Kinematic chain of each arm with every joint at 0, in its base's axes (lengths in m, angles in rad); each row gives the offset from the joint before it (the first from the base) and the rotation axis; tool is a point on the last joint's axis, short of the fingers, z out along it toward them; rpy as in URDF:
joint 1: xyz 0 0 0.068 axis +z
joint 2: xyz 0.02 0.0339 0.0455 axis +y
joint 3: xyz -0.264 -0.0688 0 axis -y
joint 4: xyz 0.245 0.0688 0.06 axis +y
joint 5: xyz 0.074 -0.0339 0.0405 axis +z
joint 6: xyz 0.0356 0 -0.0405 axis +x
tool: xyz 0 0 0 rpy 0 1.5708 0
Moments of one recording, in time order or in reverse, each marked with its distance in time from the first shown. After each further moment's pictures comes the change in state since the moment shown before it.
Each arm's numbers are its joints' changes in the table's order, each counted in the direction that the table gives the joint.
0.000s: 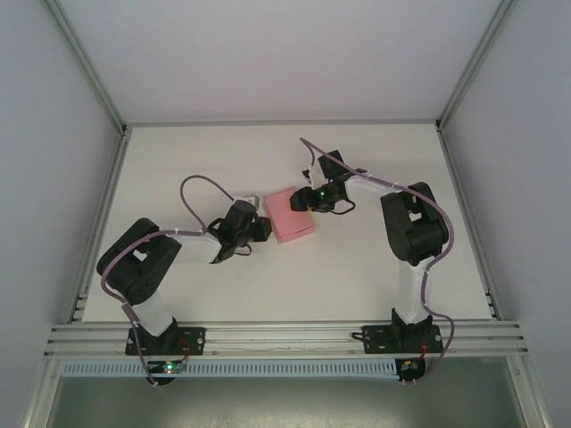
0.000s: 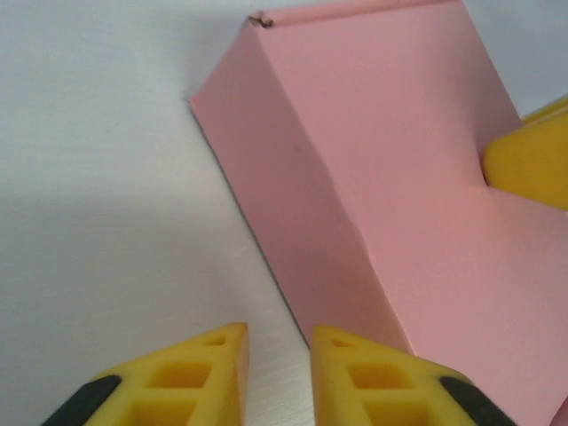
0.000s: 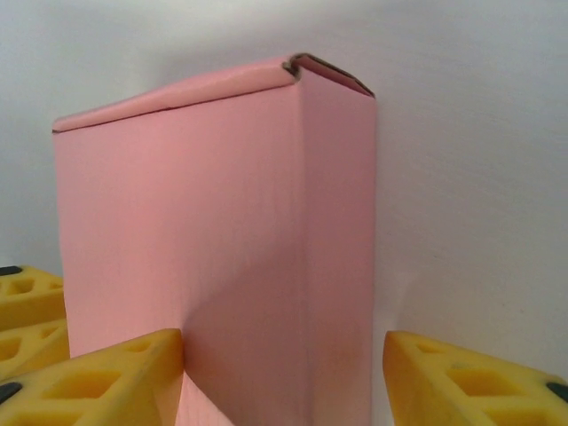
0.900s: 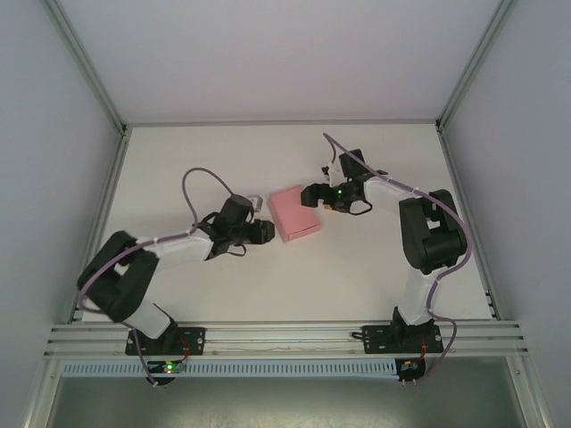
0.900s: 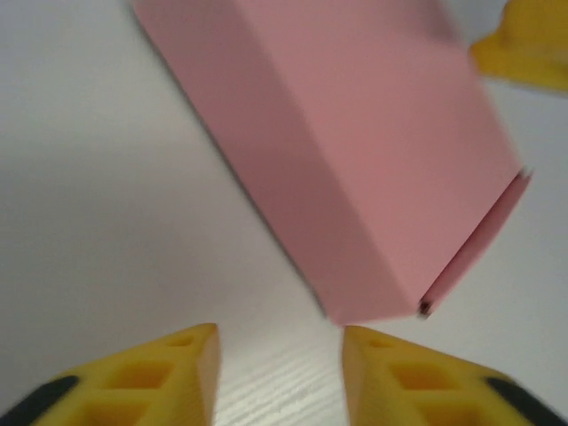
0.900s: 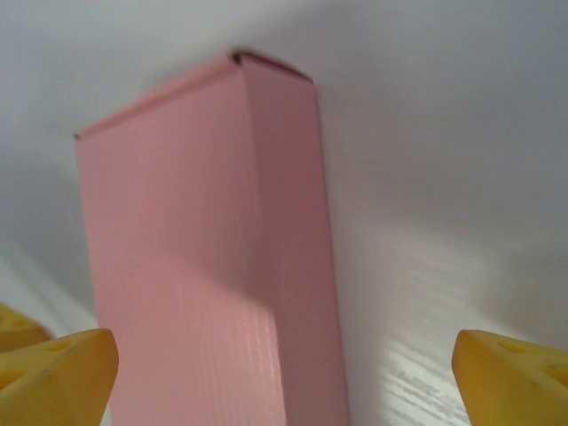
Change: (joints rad) left arm 0.011 -0.100 0.047 0.251 -0.232 0.085; right arm -0.090 -0.118 -0.108 -0.010 0.032 0.018
